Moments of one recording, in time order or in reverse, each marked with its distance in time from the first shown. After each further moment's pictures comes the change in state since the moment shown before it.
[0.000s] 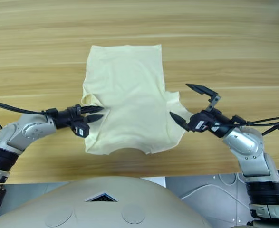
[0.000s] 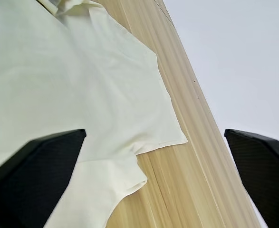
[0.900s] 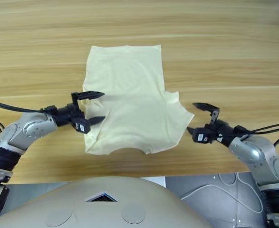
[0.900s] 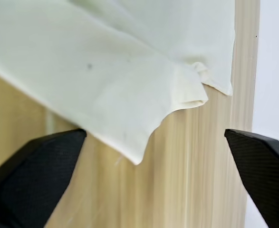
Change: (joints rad) left arm 0.000 -0.022 0.027 -0.004 -0.008 0.021 0.055; right arm 0.076 -0.129 0.011 0.072 -0.364 0.064 -0.073
